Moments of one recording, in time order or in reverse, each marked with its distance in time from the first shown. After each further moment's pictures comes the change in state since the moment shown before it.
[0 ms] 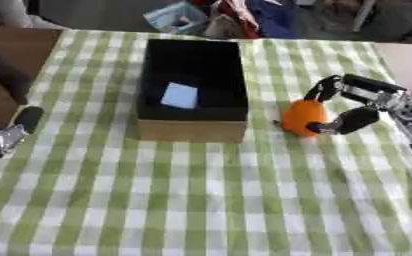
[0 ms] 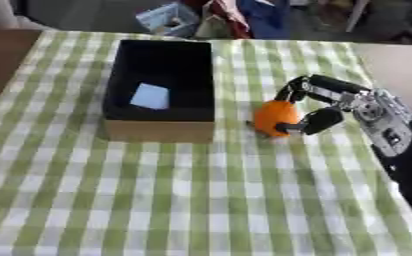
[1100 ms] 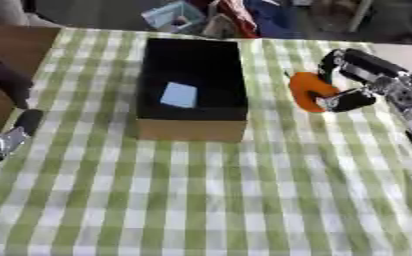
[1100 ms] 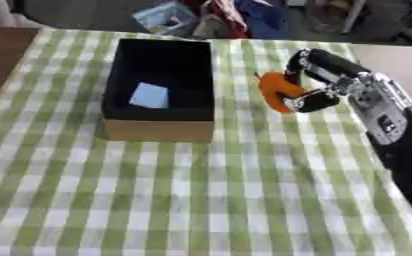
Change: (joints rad) left arm 0.010 -0.009 0.001 0.000 -0.003 0.010 -0.016; right arm -0.066 -0.004 -0.021 -0.103 0.037 -0.043 -0.164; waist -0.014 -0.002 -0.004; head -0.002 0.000
